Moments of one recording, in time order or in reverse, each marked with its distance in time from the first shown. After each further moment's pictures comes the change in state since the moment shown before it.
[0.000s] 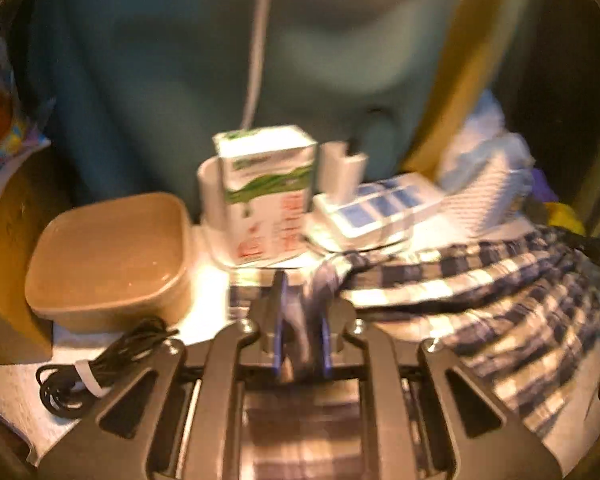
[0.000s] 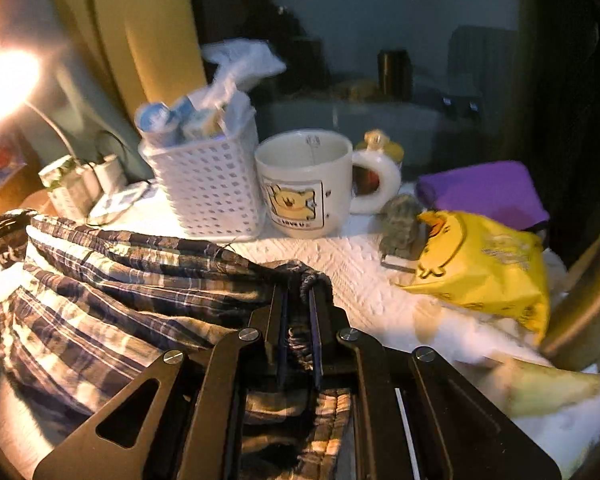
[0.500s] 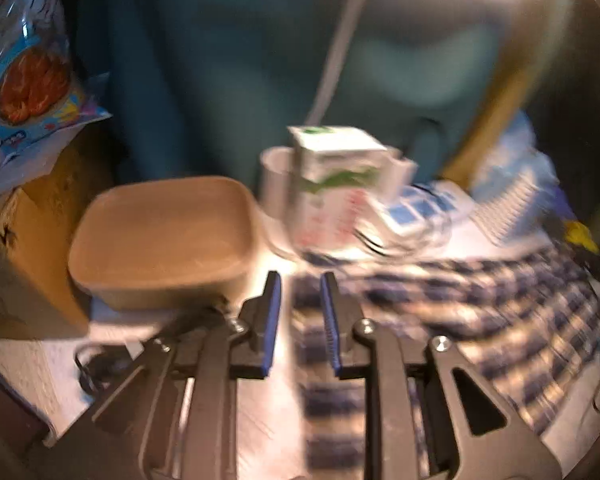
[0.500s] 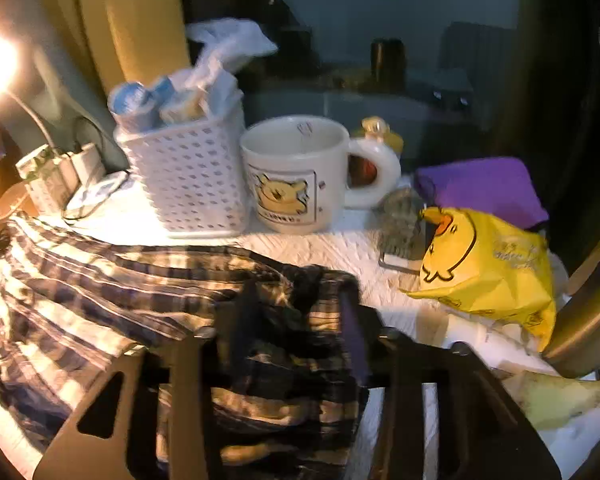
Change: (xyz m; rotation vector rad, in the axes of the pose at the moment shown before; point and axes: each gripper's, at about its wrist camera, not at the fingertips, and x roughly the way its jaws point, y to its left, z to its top) left arm -0.027 0.026 -0.019 -0.061 0.021 0.023; right arm 0.000 0.008 0.001 -0.024 -0.010 -0.049
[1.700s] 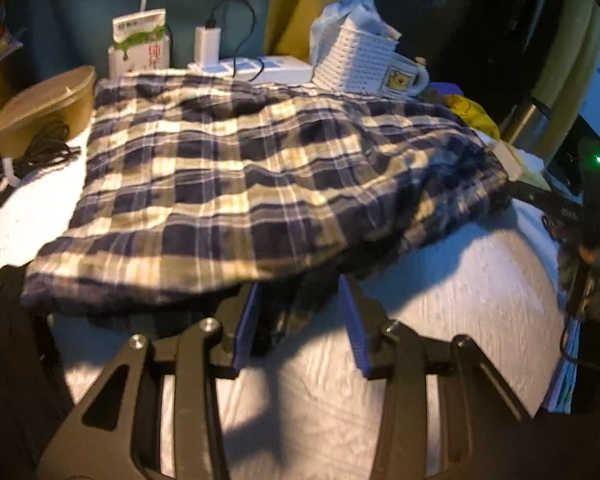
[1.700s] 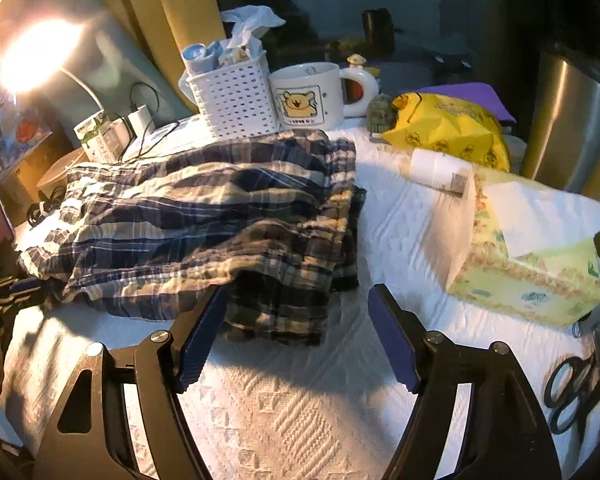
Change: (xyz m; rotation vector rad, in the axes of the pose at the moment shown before) left arm -0.048 -0.138 -0.132 0.073 0.204 -0.225; right arm -0.091 0.001 -0.103 0.080 0.081 0.102
